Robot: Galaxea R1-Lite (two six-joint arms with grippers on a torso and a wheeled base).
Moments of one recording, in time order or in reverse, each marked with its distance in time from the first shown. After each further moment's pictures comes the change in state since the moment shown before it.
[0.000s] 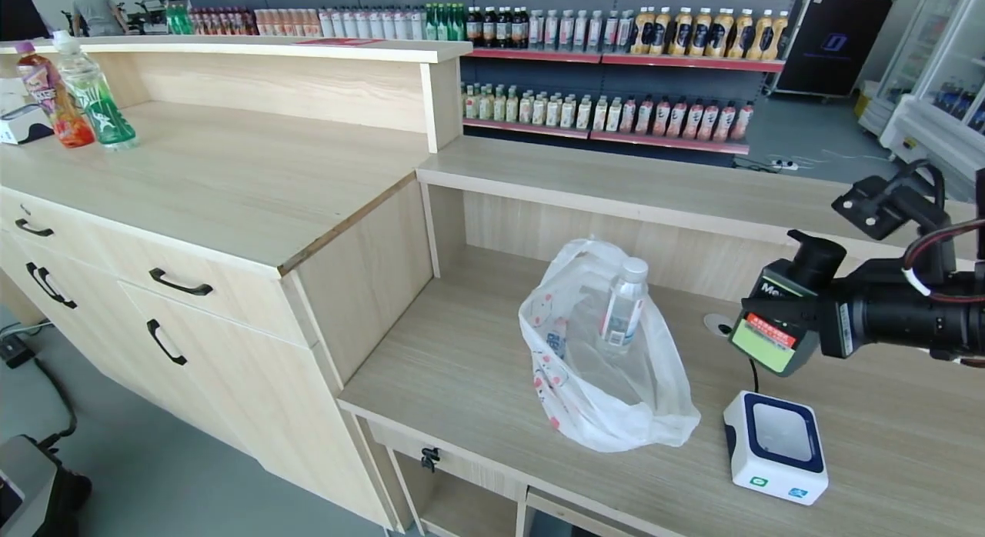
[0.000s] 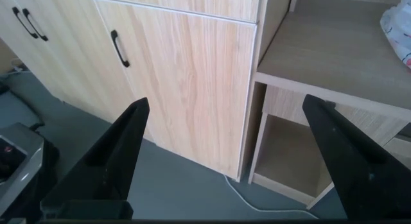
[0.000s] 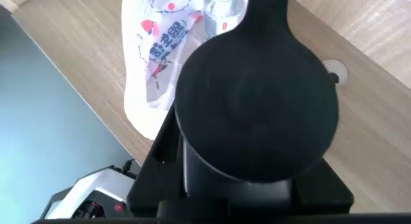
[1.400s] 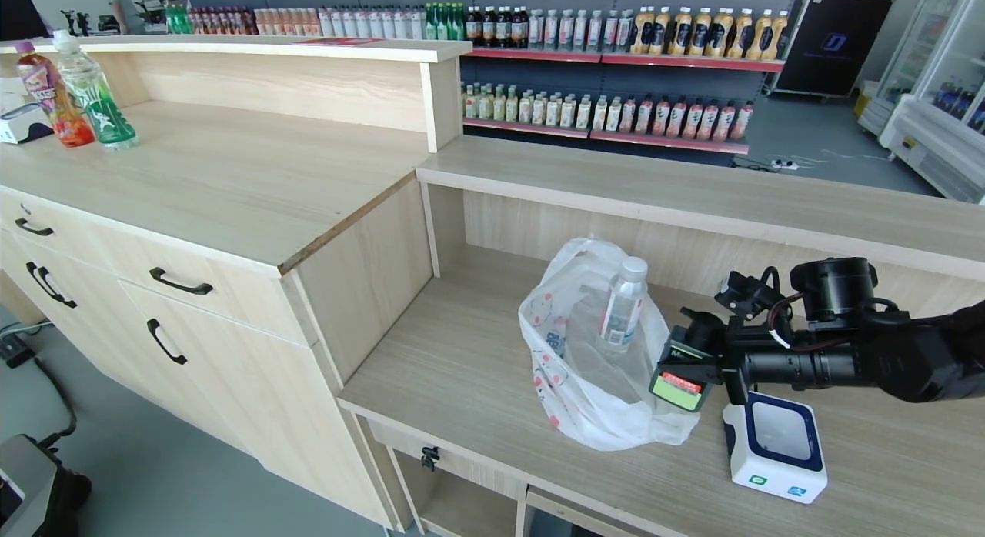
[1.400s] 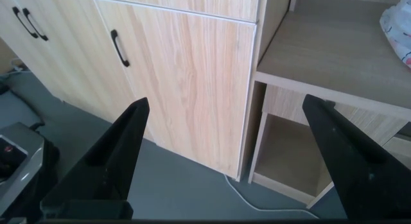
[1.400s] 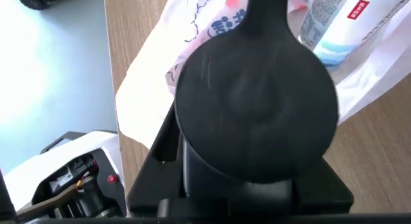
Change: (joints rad) left arm 0.000 0.000 0.000 0.000 0.000 0.000; right arm -0.050 0.505 0.016 -0.300 0.440 -0.319
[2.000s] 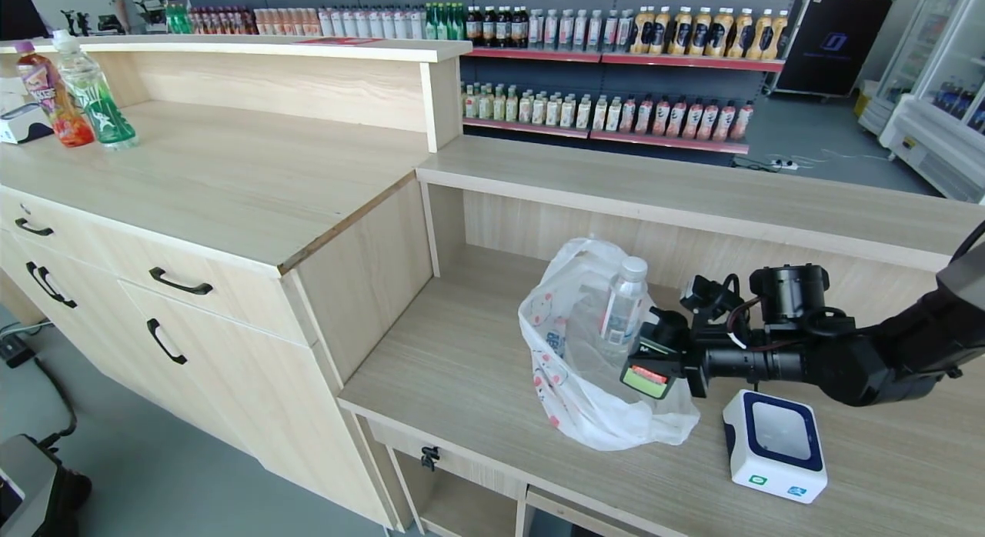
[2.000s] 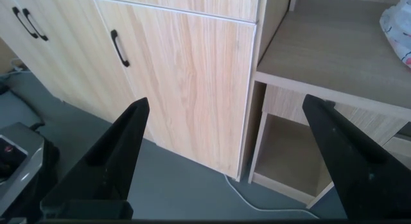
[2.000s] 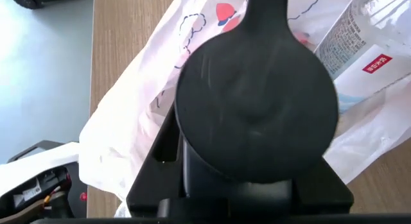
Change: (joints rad) left arm 0.000 0.000 0.000 0.000 0.000 0.000; right arm 0.060 0.134 -0.046 -0.183 0.000 0.003
